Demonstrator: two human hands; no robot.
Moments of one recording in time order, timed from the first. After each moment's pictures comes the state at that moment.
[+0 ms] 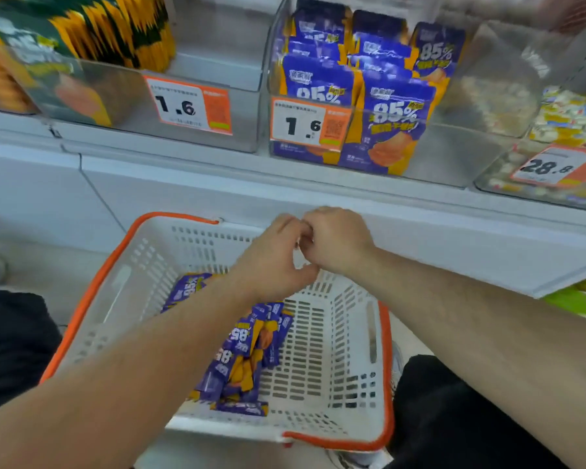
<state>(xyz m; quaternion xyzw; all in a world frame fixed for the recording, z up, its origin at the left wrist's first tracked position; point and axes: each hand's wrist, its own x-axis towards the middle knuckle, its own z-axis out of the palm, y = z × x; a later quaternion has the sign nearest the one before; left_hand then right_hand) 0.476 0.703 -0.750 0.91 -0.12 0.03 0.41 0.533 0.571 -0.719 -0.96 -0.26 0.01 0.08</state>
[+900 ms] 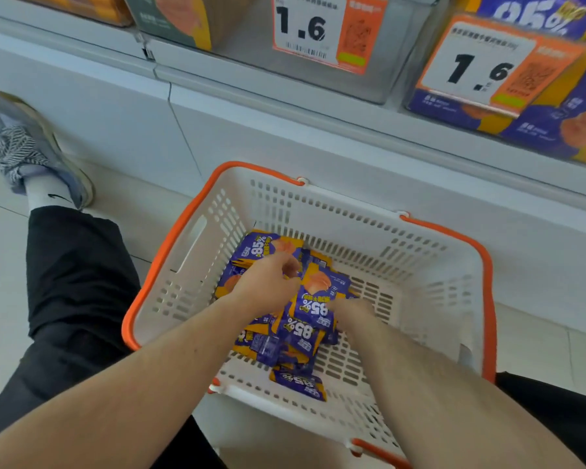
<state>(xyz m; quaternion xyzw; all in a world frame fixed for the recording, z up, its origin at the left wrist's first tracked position) 0.426 0.804 -0.852 0.86 0.19 -0.19 0.42 0.480 0.639 -0.939 -0.77 0.32 0.40 0.38</state>
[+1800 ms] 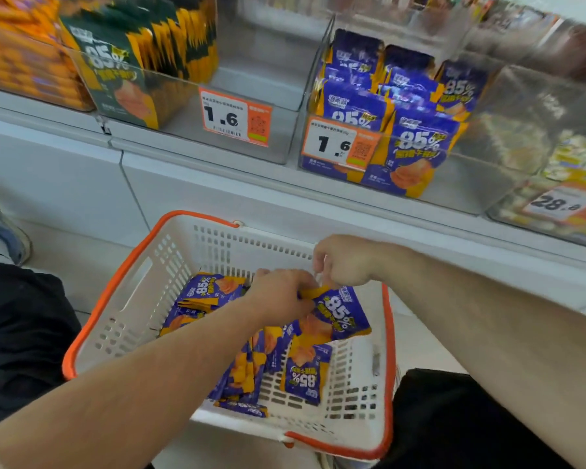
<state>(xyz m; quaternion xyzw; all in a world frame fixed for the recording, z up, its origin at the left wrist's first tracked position) 0.452 0.709 -0.770 0.94 -0.03 -0.14 0.31 0.533 0.579 -0.697 -0.91 -0.23 0.34 0.03</state>
